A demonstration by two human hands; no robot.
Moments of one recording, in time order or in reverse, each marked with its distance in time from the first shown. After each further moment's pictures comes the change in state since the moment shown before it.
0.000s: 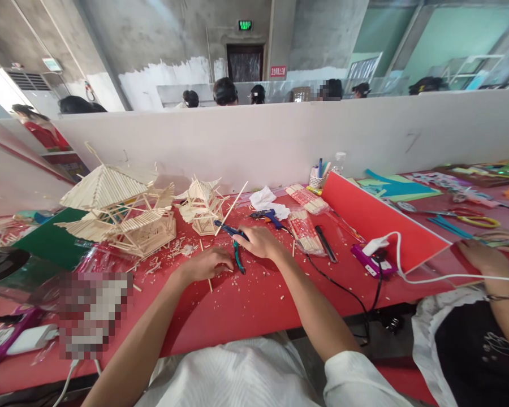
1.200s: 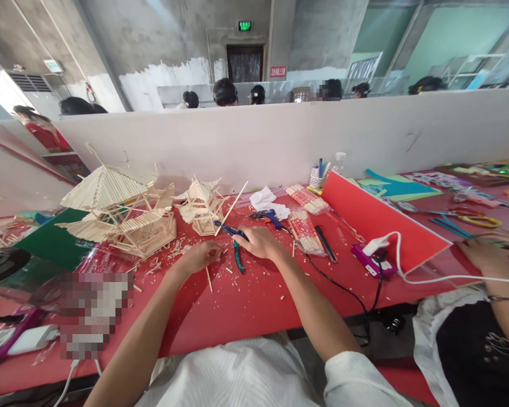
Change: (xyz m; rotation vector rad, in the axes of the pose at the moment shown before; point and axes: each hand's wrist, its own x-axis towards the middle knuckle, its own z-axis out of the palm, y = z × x) left_hand -0.013 -0.024 -0.004 0.009 0.138 -0.475; right_hand 0.000 0.000 0.000 0.013 -0.004 0.000
